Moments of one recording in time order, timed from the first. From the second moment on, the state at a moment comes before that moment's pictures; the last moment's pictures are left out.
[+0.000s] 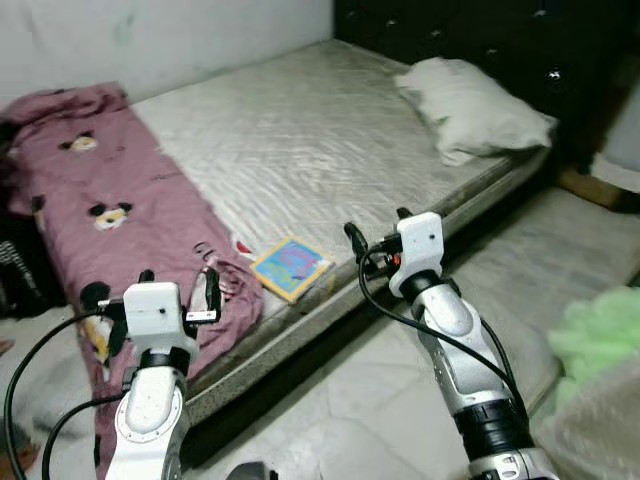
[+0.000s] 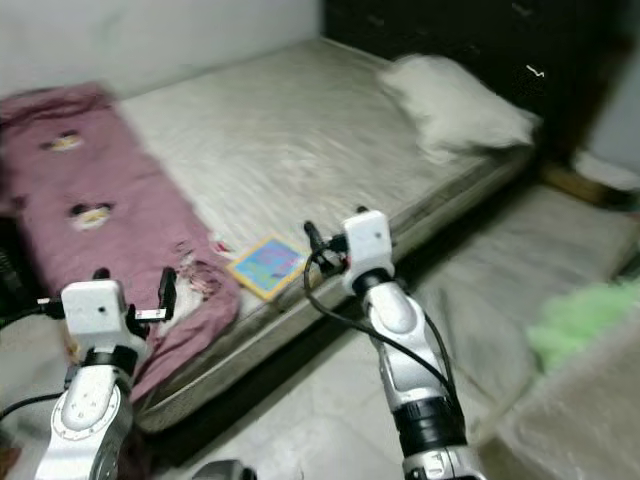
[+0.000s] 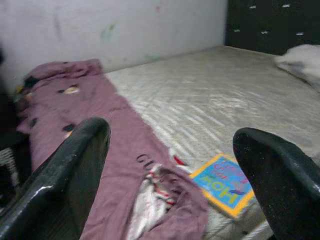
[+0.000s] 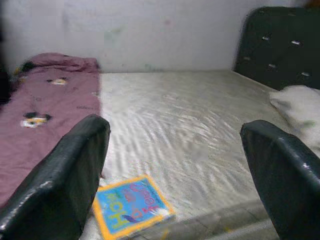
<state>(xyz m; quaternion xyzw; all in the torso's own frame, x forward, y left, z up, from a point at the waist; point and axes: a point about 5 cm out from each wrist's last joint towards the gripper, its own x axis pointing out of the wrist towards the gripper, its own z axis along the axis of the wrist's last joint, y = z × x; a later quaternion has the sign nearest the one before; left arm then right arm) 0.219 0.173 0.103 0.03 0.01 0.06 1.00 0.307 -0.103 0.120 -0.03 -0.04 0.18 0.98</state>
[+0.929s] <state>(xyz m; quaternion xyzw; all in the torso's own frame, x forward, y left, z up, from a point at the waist) 0.218 0.183 0.102 0.04 0.01 0.07 1.00 0.307 -0.082 0.124 -0.01 -0.04 0.20 0.98</state>
